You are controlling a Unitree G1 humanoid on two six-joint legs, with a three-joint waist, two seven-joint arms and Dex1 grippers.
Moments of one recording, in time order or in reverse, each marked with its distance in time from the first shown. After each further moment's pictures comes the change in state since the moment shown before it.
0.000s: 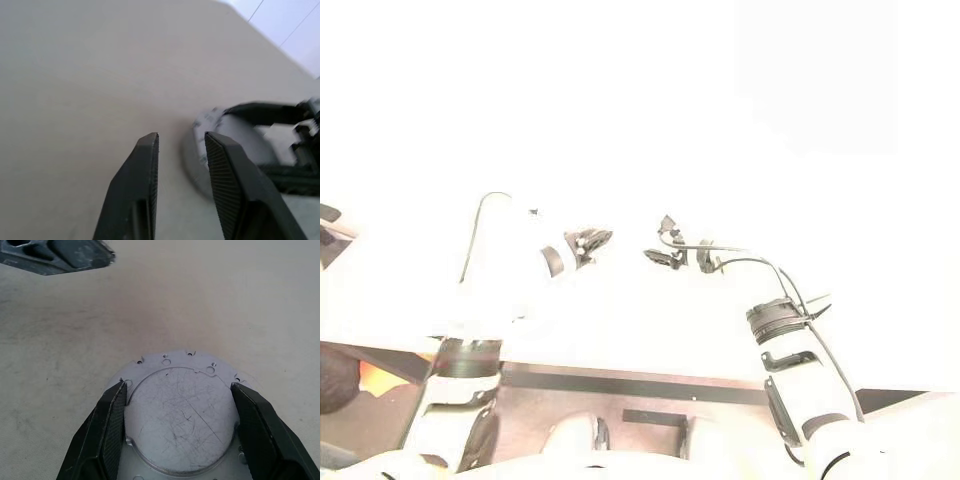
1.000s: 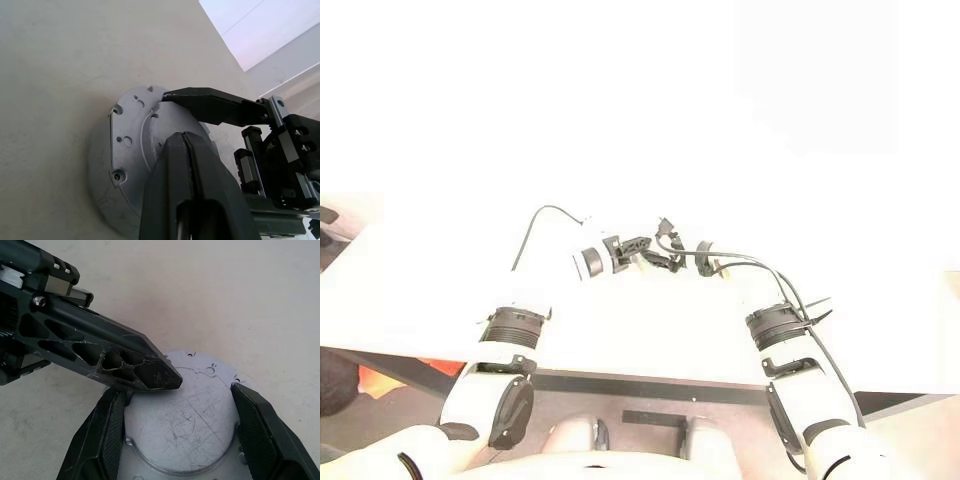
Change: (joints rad) left arm -0.122 -0.101 0.018 0.371 -0.032 -0.027 -0.098; right arm 0.032 -0.003 0.005 -0.059 -0.001 0.018 -0.019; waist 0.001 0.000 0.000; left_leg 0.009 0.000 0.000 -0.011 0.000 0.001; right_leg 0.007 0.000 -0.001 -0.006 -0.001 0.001
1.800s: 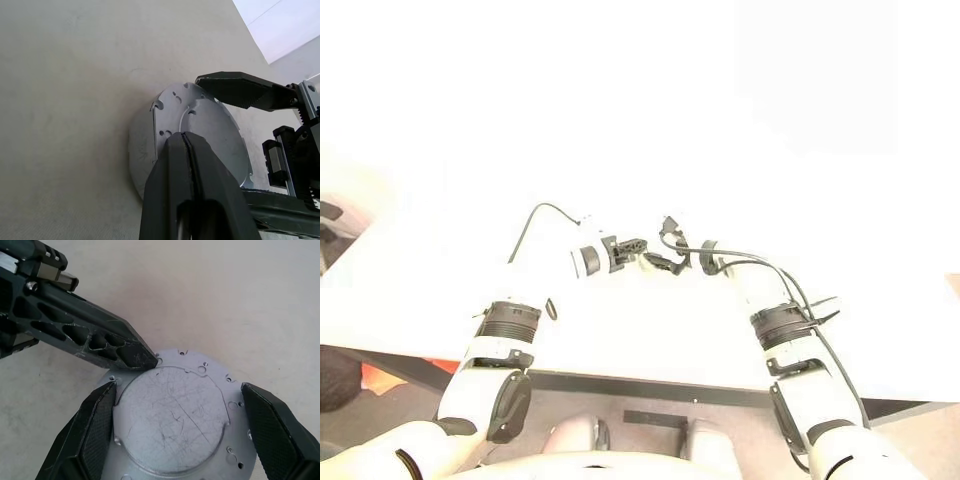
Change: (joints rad) left arm -0.012 0.009 0.005 -0.024 -0.005 0.108 0.060; right arm 0.008 -0.072 -0.009 -0.097 -0.004 0.097 0.054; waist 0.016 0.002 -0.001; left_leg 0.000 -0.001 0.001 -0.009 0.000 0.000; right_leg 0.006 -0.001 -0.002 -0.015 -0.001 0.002
